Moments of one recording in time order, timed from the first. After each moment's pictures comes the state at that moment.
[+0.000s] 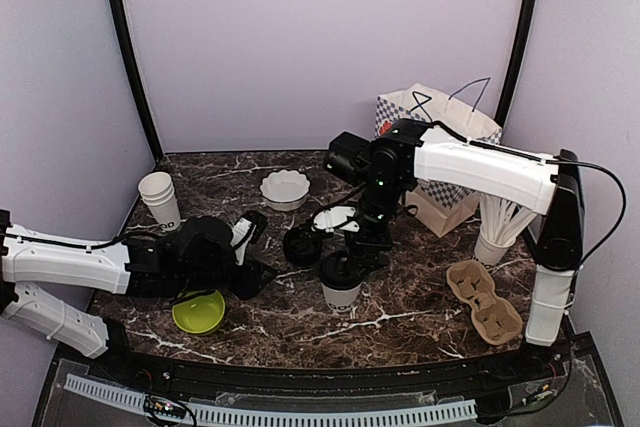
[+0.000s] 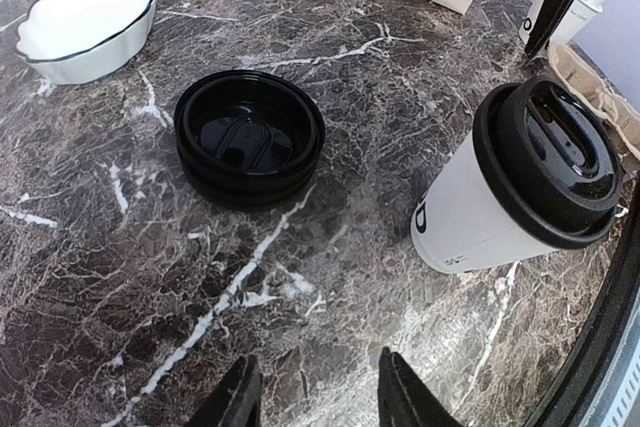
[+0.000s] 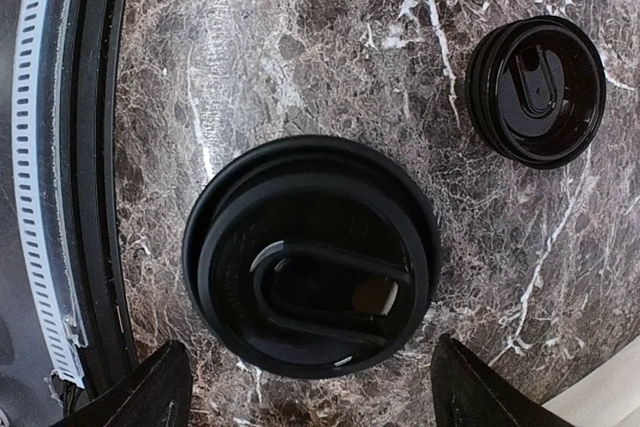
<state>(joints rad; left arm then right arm) -1.02 1.21 0.61 -0.08 -0.18 -0.38 0.97 1.92 1.81 -1.30 -0.20 -0.68</state>
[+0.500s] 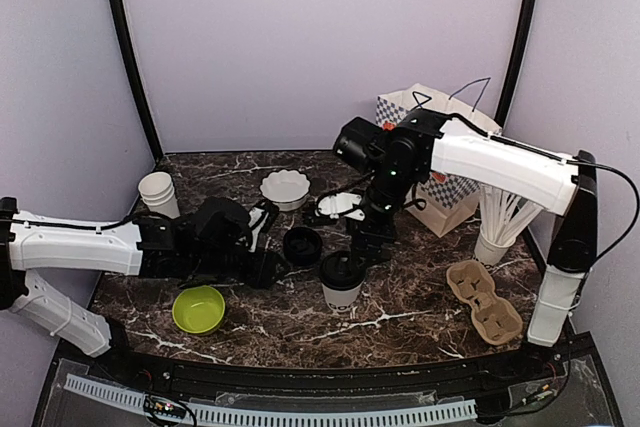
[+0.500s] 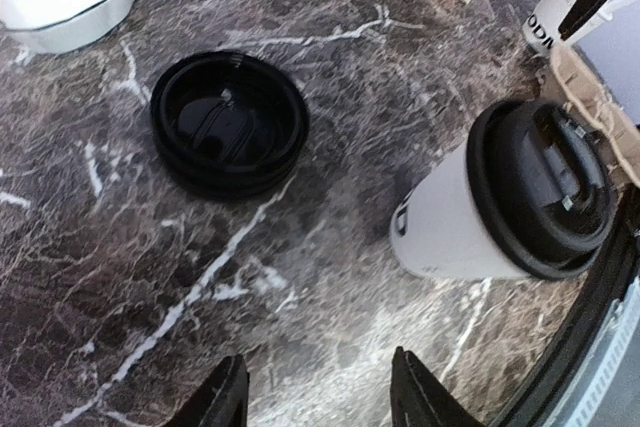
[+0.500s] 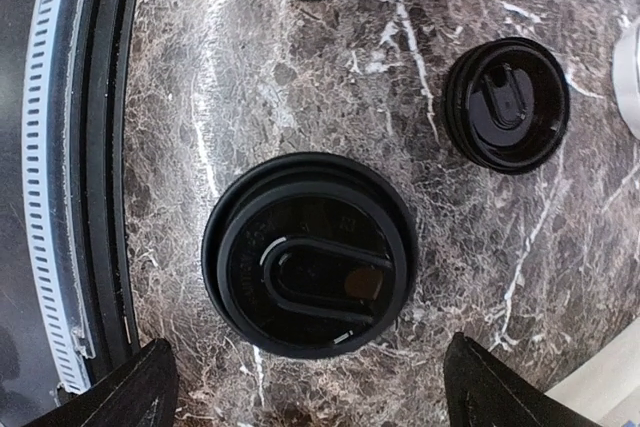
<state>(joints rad) -1.00 1.29 0.73 -0.21 -0.12 -0.47 0.97 1.87 1.82 -1.29 -0.21 -0.66</state>
